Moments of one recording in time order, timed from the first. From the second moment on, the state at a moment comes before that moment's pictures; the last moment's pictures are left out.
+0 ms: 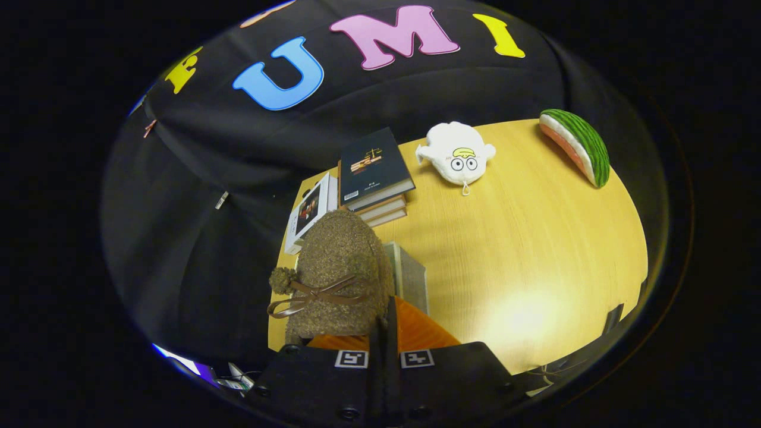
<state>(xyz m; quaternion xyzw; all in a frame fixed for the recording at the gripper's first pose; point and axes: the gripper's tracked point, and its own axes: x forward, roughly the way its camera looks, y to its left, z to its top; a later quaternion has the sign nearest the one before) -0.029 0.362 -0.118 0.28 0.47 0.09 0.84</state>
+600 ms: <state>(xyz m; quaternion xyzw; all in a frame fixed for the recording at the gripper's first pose) -0.053 0.394 -0.184 0.19 0.53 0.03 0.83</state>
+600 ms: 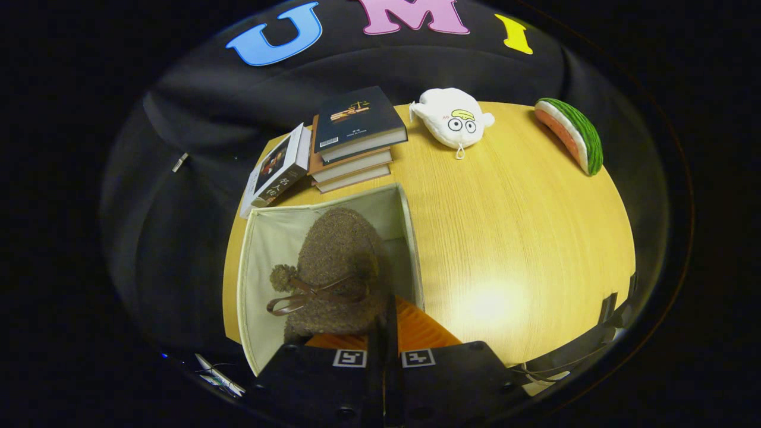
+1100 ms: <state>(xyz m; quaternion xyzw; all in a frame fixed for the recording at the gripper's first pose) -0.049 0.417 -0.154 0.15 0.46 0.09 0.87</state>
